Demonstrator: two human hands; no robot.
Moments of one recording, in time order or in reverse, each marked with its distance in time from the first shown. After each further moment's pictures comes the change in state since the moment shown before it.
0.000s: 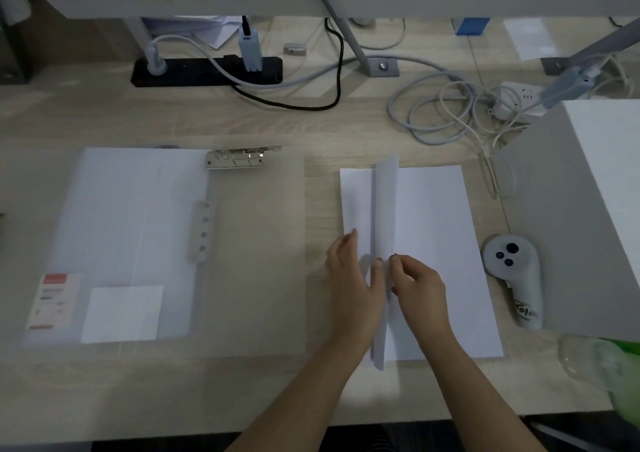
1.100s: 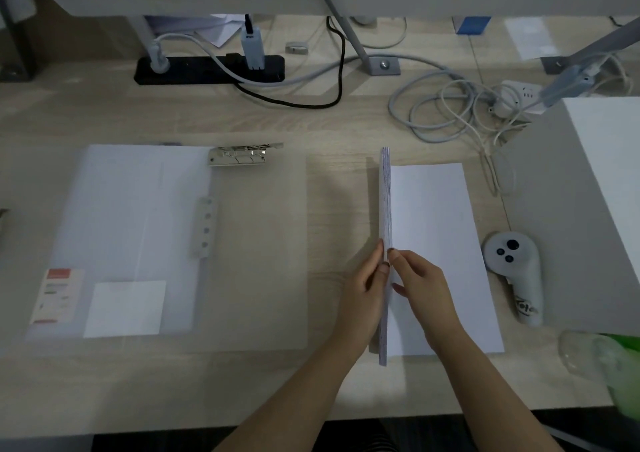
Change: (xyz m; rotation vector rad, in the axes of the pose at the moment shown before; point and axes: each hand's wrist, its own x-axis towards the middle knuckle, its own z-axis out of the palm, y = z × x) left_hand -0.007 -0.009 0.001 -0.431 -0.306 -0.070; right_hand -0.007 -0.013 -0.012 0.138 -0.160 0.062
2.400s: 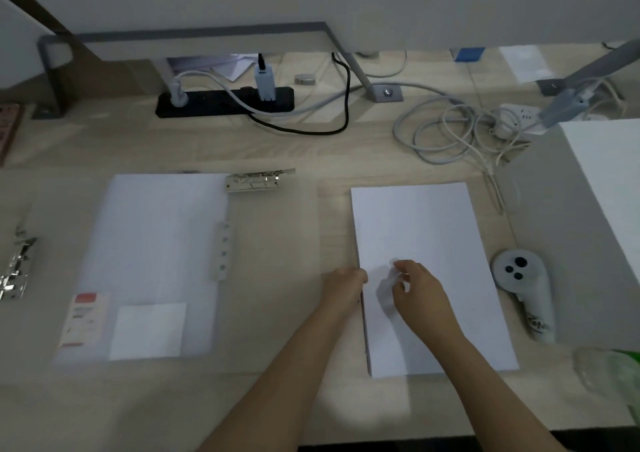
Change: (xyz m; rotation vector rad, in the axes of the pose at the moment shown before) left_hand 0.026 0.042 -0.042 0.120 0.114 -0.495; right_hand 0.018 0.002 0.012 -0.539 0.038 -0.126
